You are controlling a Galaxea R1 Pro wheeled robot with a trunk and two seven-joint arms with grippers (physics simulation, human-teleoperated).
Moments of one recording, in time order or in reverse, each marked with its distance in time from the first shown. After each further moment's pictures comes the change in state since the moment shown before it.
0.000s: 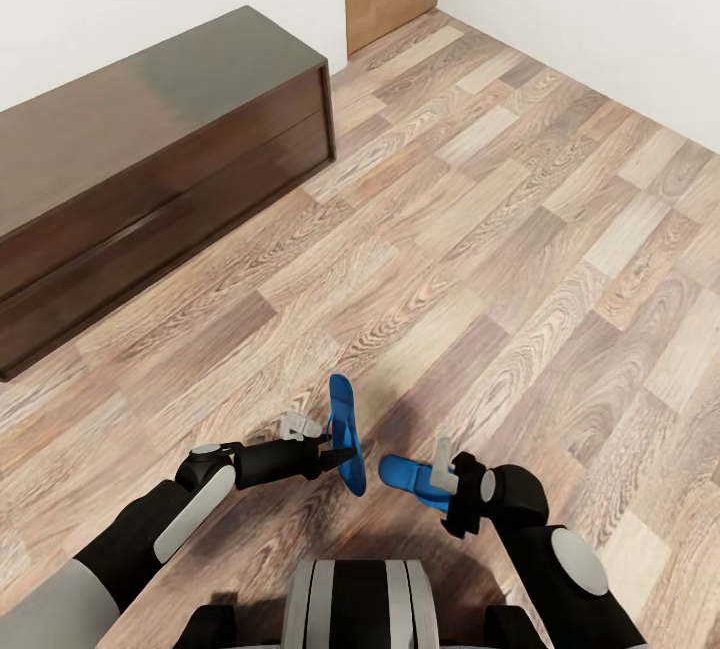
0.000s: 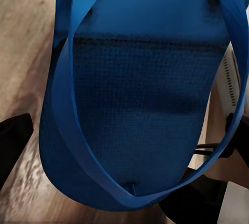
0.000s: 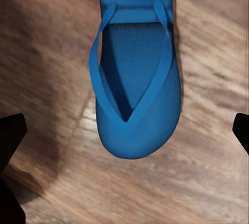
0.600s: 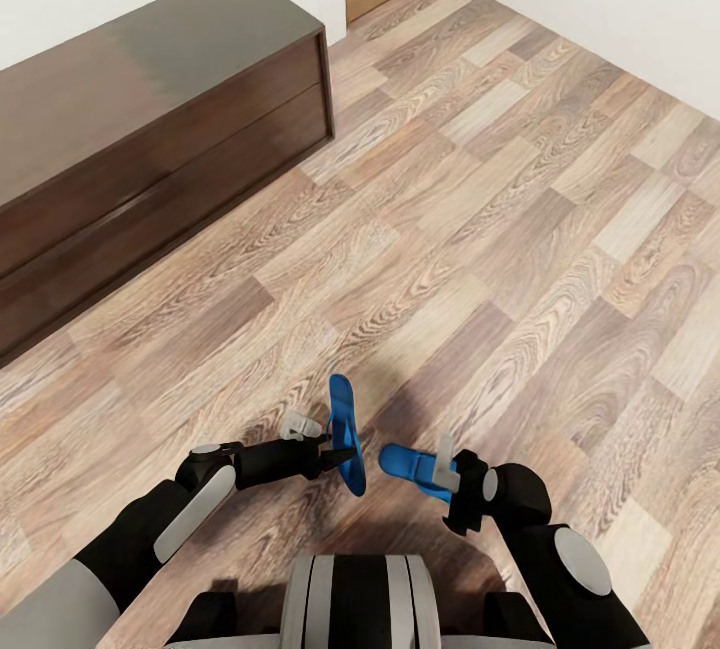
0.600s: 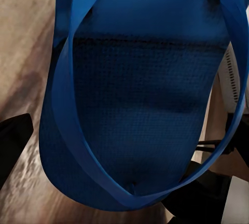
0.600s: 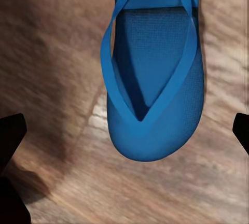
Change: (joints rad) left arm 0.000 0.000 0.000 0.000 0.000 0.000 0.000; right arm 0.000 -0.007 0.000 -0.013 0.000 -0.001 -0.001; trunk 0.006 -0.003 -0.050
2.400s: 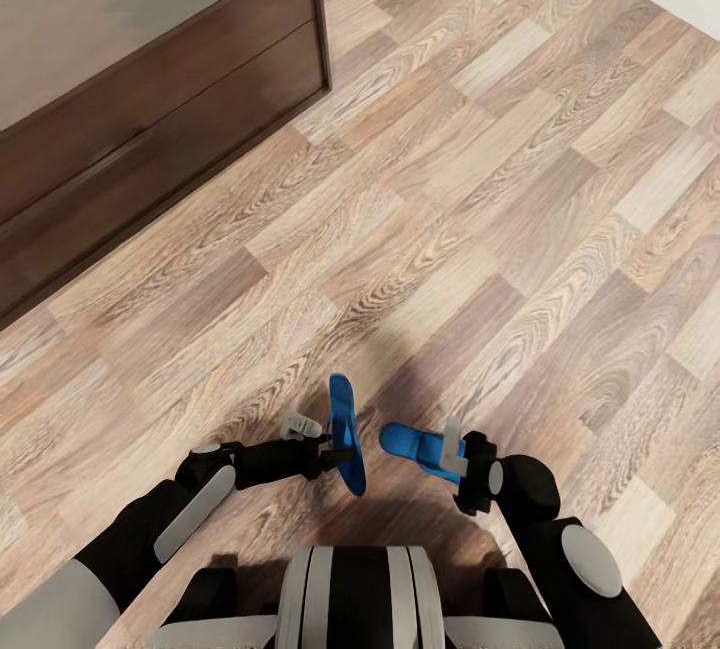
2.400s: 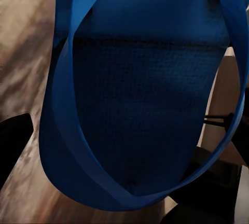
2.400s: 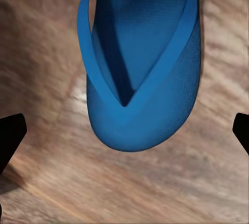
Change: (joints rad) left arm 0.000 0.000 0.000 0.000 -0.001 0.000 0.000; right arm 0.000 -0.008 -0.004 -0.096 0.099 -0.006 -0.002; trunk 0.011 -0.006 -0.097
